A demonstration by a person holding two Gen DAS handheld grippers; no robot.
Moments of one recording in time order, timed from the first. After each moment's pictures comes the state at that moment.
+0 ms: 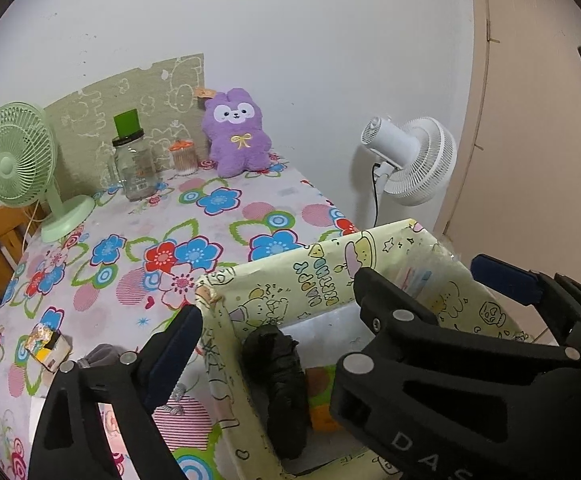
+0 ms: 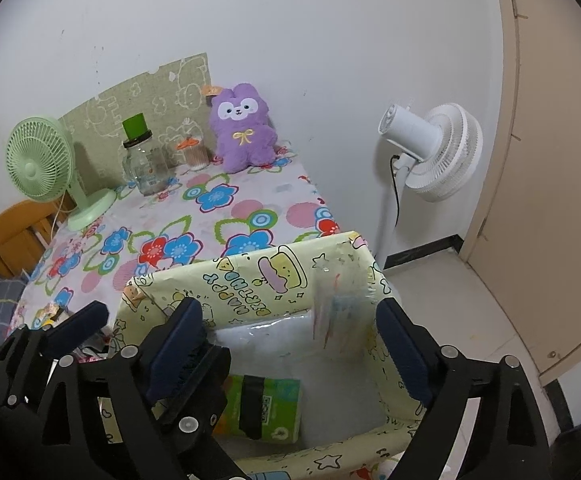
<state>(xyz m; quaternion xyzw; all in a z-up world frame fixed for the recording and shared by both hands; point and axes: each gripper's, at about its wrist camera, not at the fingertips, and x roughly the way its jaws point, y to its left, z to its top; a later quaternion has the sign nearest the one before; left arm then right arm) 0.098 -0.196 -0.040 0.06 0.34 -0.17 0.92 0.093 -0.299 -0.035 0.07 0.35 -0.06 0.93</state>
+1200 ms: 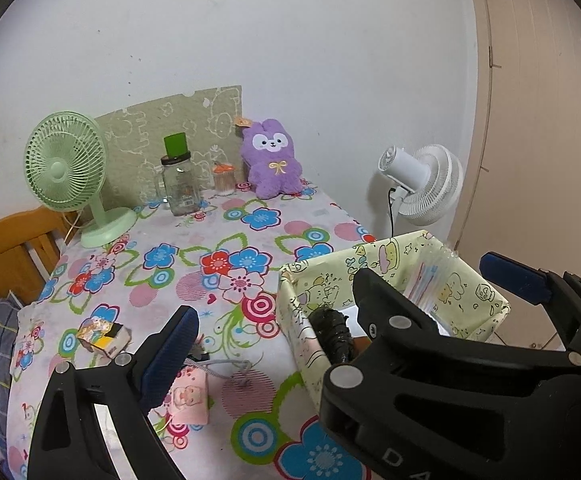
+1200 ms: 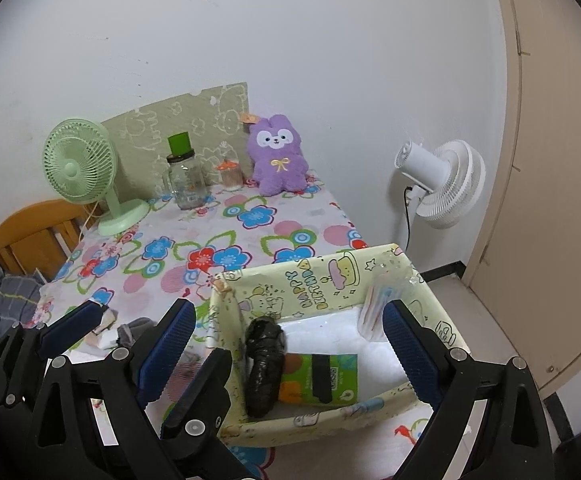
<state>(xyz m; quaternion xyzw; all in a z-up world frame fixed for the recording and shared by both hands) 0.046 -0.132 -0.008 0.06 0.29 -0.15 0.94 0.043 -0.231 -0.001 0.04 0.30 -0.05 0.95</state>
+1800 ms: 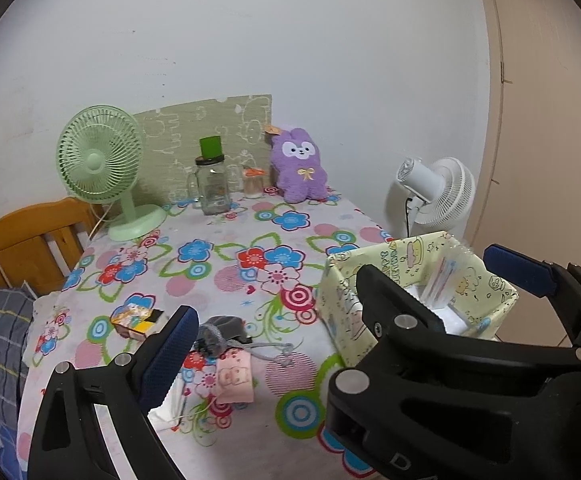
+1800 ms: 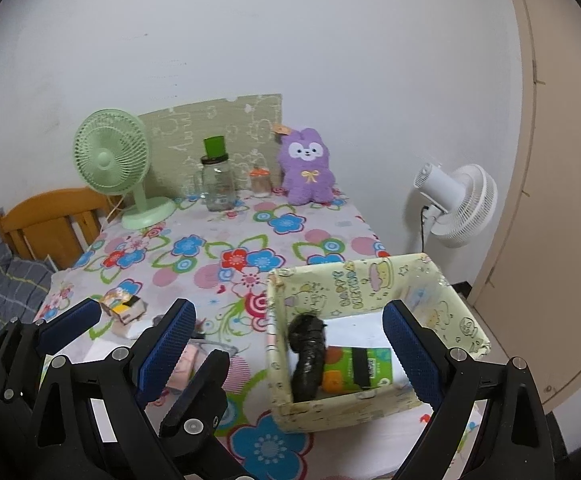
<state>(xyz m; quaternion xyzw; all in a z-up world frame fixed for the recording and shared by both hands) 0.021 -0.083 -0.005 0.04 0.28 -0.12 0.95 0.017 -0.179 0.006 0.01 0.27 -0.02 0.96</state>
